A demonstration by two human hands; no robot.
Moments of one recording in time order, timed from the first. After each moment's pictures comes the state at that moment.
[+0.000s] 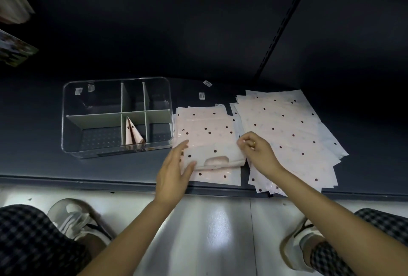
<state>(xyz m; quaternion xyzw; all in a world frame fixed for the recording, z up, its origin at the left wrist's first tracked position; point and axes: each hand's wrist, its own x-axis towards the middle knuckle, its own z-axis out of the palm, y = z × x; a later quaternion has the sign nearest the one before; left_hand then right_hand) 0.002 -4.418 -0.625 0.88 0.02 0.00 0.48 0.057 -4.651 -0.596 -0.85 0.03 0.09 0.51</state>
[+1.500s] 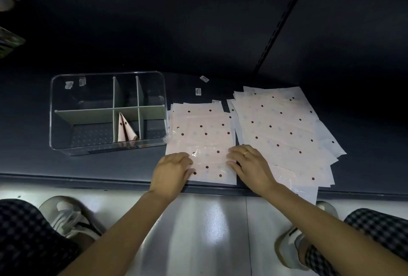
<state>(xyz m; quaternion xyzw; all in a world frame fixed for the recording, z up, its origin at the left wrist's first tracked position) 0.018 -4.418 -0.646 0.96 -0.15 0.00 0.22 0.032 -4.657 -0.630 -0.96 -0.21 -0.10 0.14</state>
